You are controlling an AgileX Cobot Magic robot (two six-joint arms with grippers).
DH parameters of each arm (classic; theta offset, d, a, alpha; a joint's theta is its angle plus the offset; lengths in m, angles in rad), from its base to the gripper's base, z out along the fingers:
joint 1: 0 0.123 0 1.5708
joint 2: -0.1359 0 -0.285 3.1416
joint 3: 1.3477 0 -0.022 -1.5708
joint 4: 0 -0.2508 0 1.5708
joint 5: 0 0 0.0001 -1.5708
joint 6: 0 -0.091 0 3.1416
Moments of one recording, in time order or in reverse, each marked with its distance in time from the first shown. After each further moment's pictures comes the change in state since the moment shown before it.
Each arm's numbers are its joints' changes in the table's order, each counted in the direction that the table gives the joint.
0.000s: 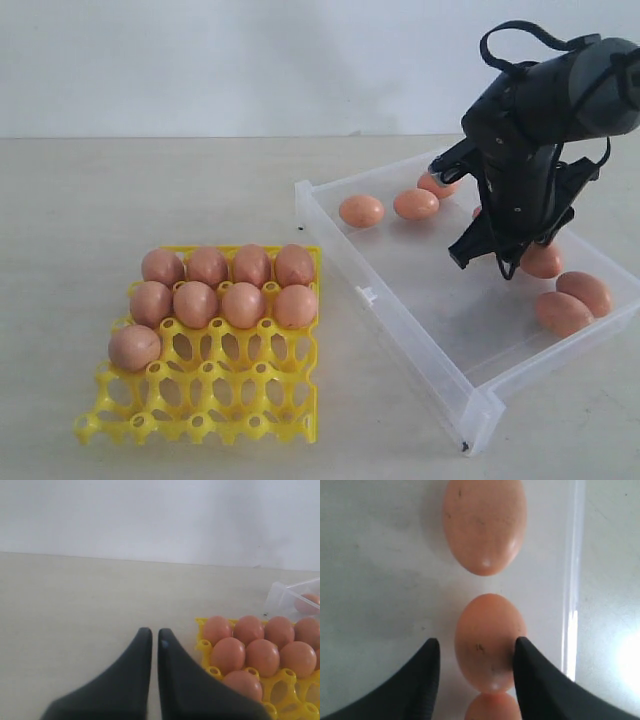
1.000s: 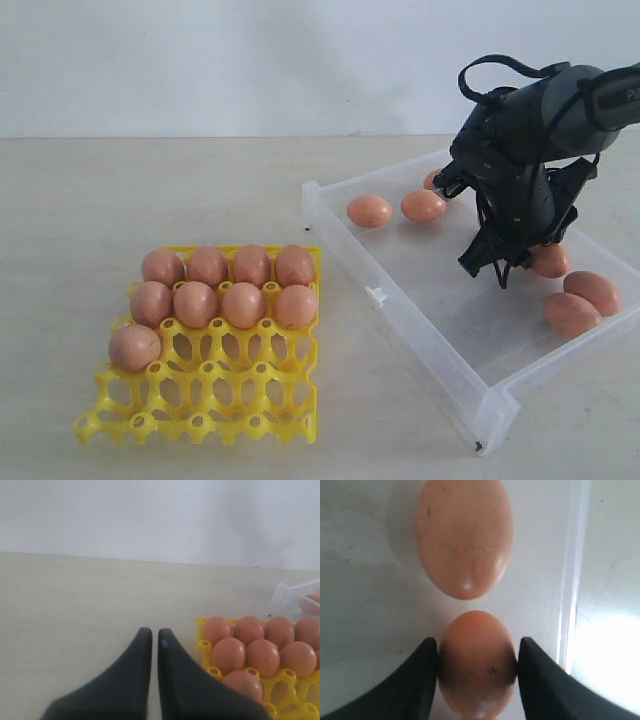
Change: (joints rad) left arm 0.000 0.000 0.000 0.000 0.000 0.000; right arm 0.002 -0.080 -0.015 0.129 0.020 -0.065
